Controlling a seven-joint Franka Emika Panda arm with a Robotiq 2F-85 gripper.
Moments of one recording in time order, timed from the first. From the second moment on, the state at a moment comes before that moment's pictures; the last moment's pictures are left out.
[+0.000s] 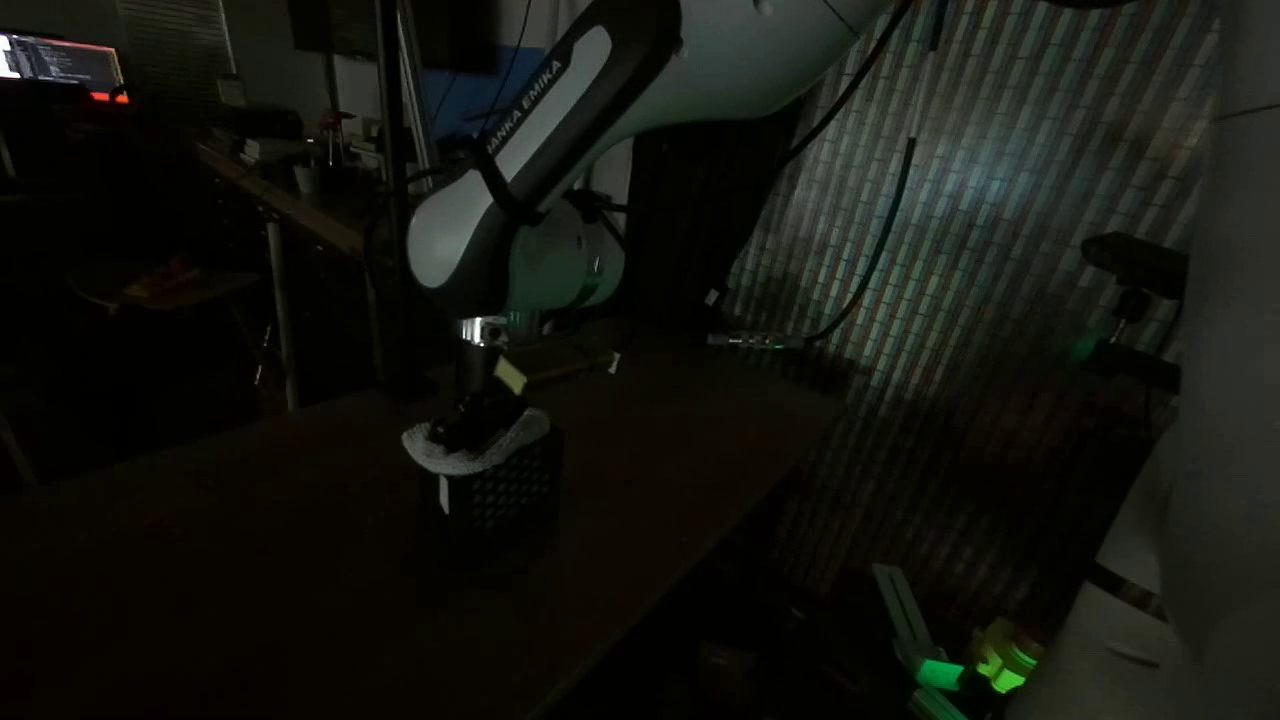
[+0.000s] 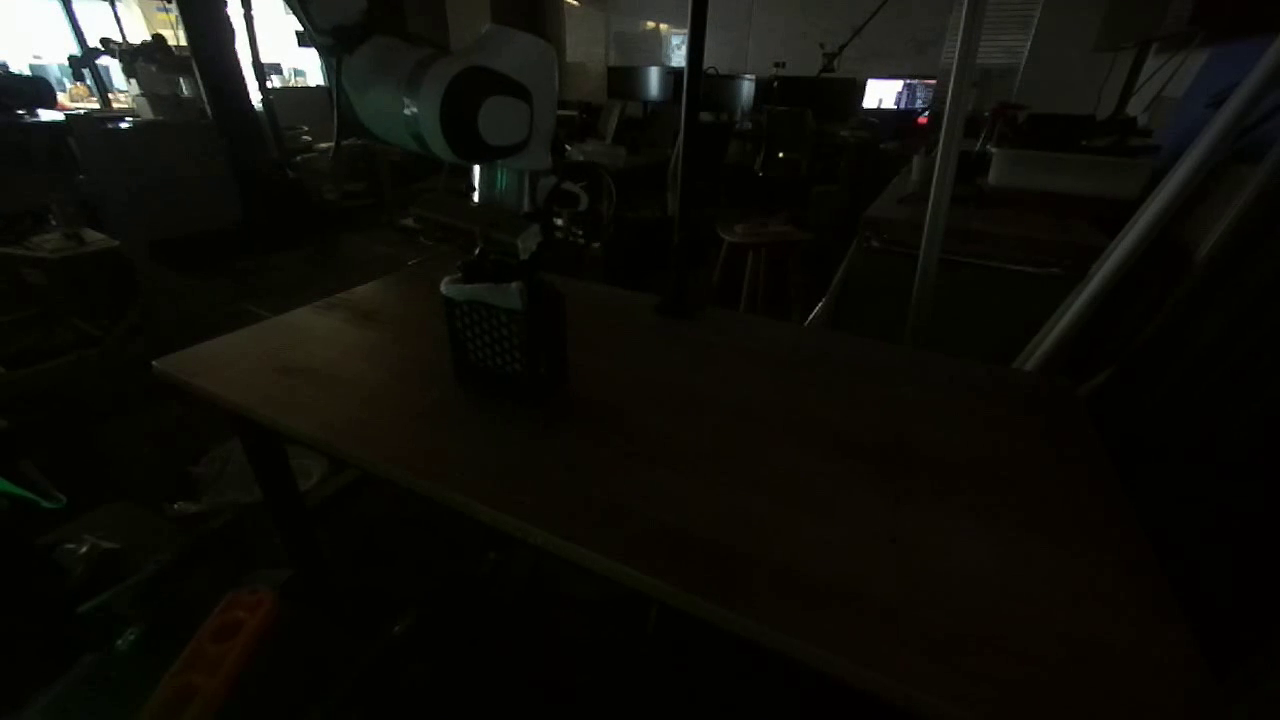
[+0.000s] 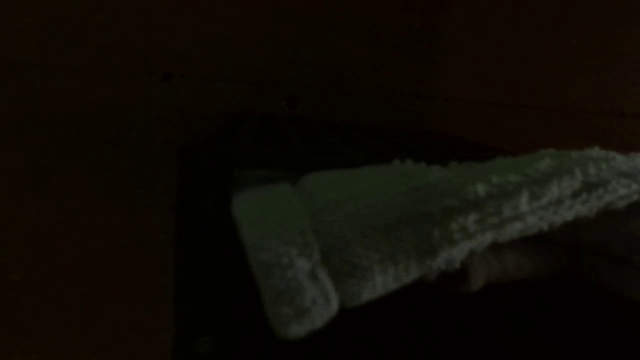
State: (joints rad) arm 0.01 0.31 0.09 -2.17 0.14 2.43 -0.13
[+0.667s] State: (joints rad) arm 0.02 0.15 0.08 -2.17 -0.04 2.34 -0.12
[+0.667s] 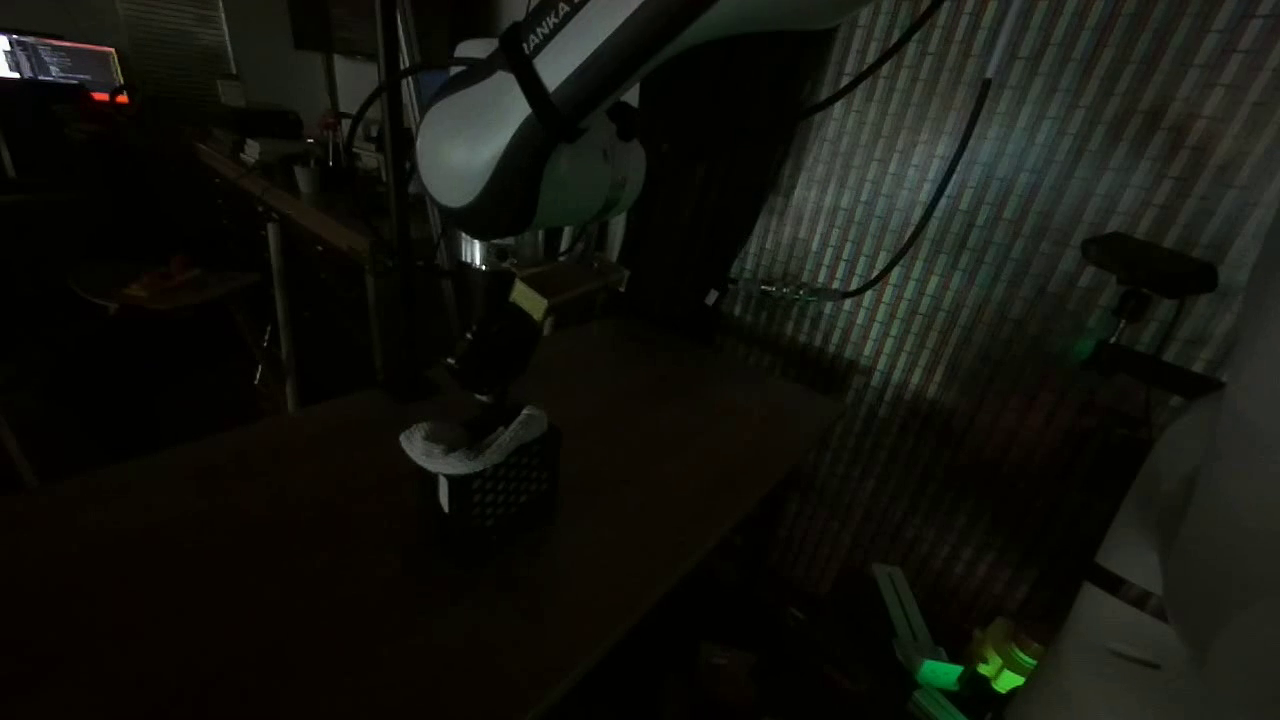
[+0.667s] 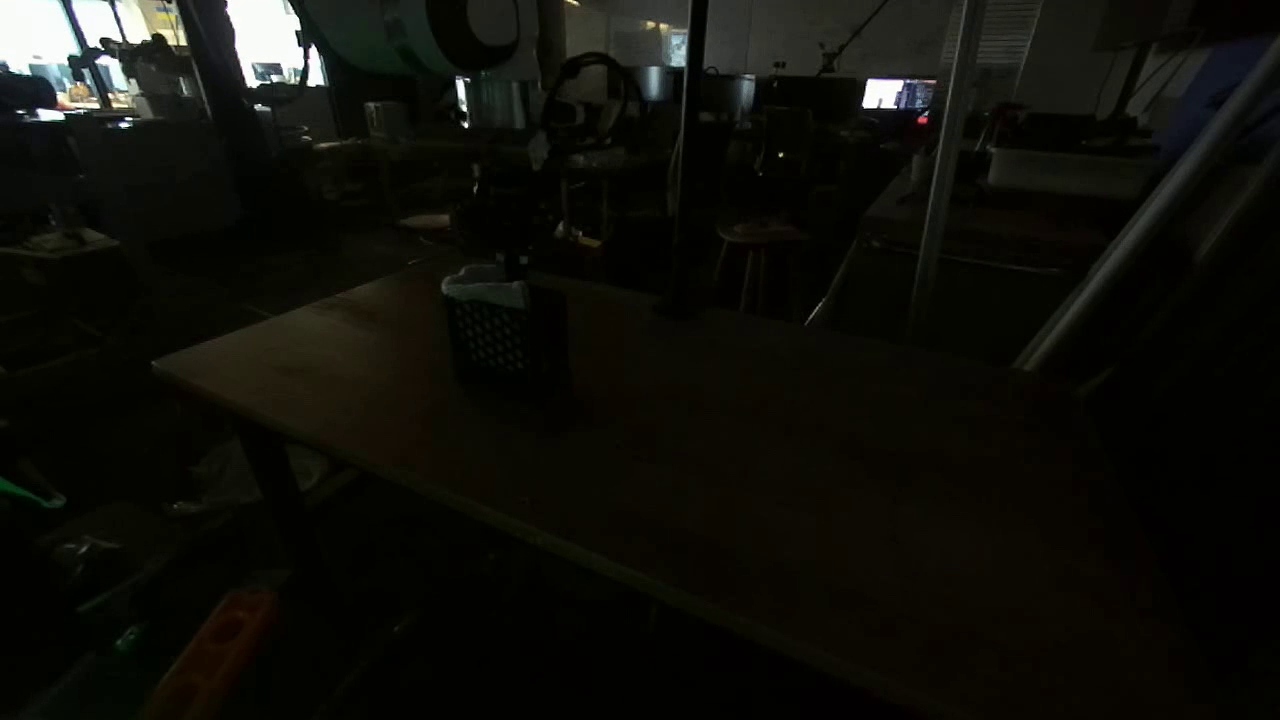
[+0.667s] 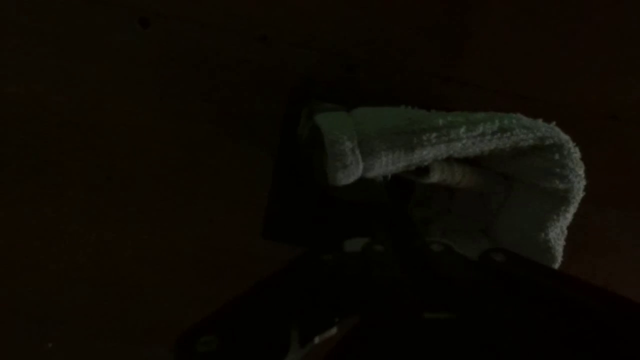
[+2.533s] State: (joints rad) arm 0.18 0.33 0.13 -1.92 -0.23 2.20 -0.12
